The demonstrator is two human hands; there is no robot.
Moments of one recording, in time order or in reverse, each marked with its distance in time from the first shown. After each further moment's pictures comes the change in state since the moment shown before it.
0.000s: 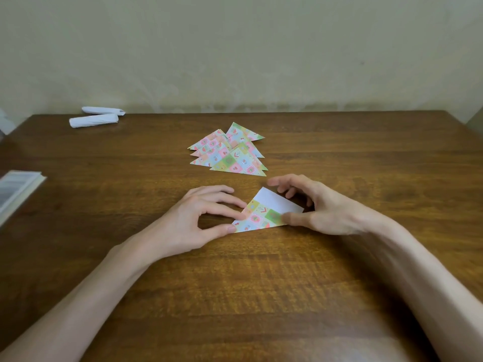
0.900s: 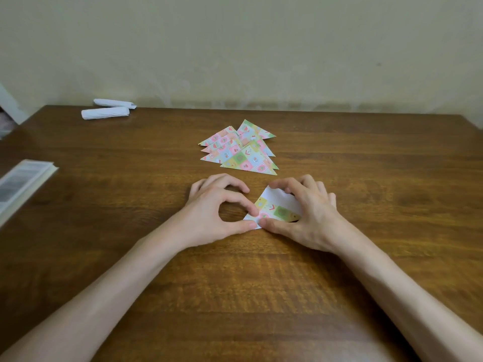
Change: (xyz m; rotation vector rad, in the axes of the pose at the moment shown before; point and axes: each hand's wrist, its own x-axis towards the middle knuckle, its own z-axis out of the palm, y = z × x) left_hand 0.010 0.015 0.005 0.004 0.091 -0.181; right_hand 0.005 -0.026 0.044 -0.305 0.230 0.161
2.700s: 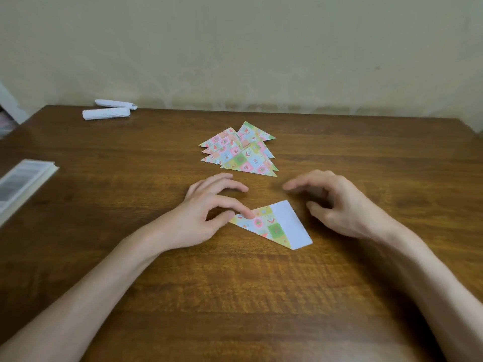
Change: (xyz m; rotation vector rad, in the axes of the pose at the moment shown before) left_hand -0.009 -0.014 -0.012 -0.002 -0.109 0.123; right_hand 0.012 0.046 -0.035 0.183 -0.026 -0.282
